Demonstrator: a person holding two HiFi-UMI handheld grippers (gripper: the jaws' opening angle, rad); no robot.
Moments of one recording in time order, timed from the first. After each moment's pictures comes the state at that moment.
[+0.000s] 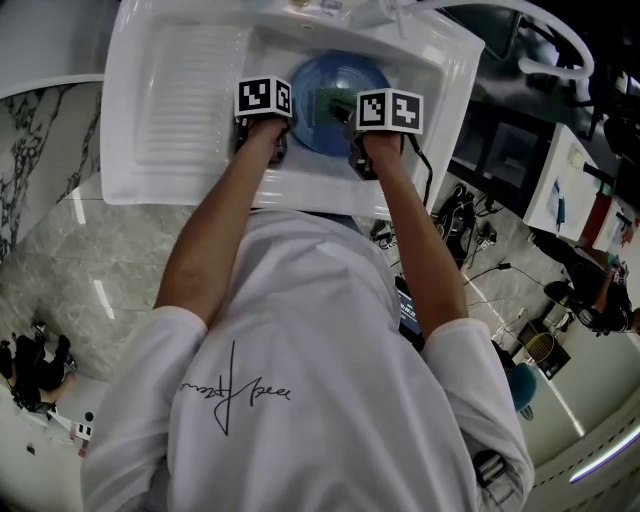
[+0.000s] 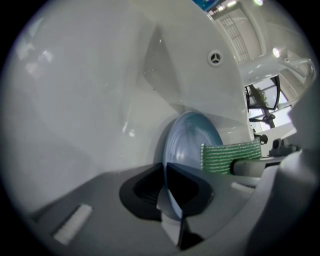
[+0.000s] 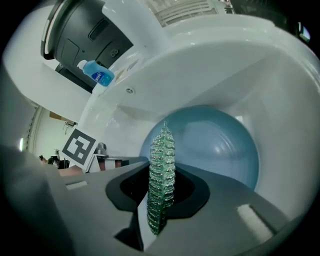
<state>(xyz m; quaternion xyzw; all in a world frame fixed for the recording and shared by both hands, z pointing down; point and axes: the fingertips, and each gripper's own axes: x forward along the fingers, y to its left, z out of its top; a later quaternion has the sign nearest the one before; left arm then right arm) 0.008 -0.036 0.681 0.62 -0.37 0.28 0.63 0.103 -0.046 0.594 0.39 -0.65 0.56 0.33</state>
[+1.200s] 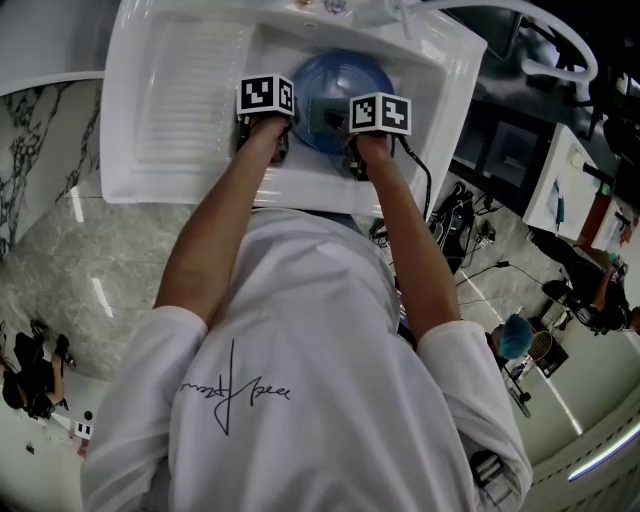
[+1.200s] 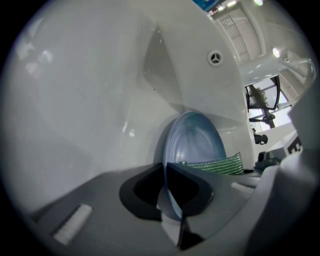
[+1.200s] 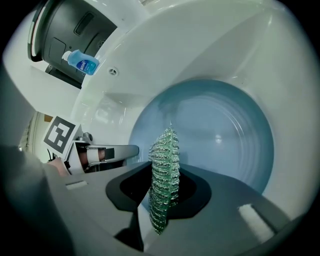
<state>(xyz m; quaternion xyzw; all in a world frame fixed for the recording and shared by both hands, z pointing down) 0.009 -0.035 0.681 0.62 -0.37 0.28 0.63 0.102 -0.017 0.634 0.39 -0.61 0.60 0.34</state>
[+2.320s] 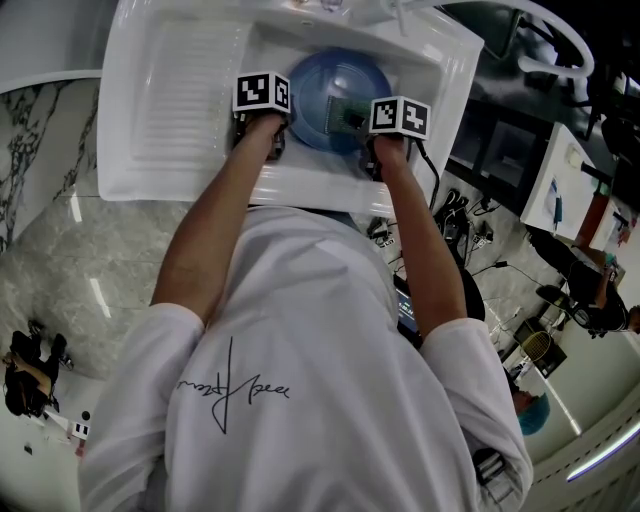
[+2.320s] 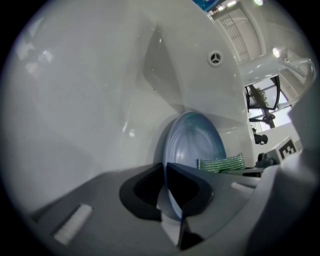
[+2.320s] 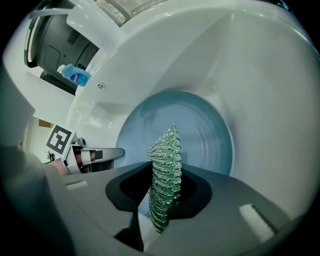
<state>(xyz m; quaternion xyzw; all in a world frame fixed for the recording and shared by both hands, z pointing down) 0.009 -0.036 0.681 0.62 -0.37 0.28 0.63 0.156 -0.018 0.629 0.42 -0.59 0.60 0.34</state>
